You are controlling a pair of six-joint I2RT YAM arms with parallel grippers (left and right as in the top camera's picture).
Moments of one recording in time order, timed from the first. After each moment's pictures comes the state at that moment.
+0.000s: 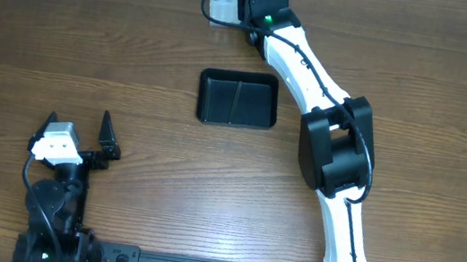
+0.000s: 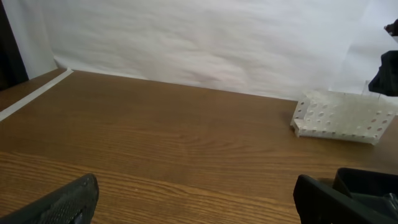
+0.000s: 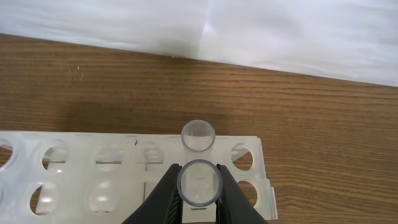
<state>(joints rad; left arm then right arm) 0.08 0.01 0.01 -0.07 -0.06 -0.10 0.44 2.36 2.01 -0.34 0.41 0.15</state>
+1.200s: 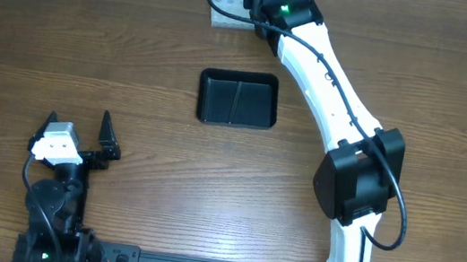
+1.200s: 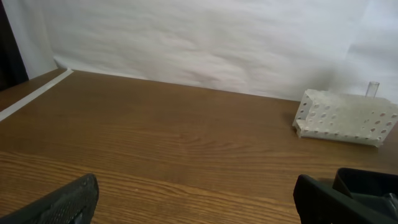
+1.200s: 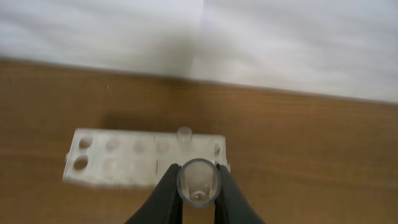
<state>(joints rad) 0.08 0.01 0.01 -0.07 -0.06 -0.10 0.47 2.13 2.03 -0.60 0.40 0.18</state>
